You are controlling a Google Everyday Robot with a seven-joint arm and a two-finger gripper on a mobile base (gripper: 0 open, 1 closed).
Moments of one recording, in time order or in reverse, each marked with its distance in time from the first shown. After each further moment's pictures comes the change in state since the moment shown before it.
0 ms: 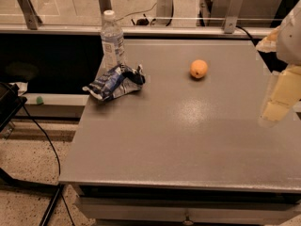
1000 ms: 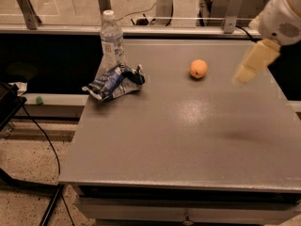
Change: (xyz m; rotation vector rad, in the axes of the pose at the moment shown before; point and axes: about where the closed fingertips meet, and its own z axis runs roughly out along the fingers) arm -0.019 -0.096 0.031 0.116 -0.126 0.132
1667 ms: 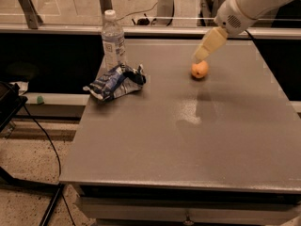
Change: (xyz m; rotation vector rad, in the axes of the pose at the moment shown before) arm -0.067 -0.082 0.094 -0.028 -0.179 0.134
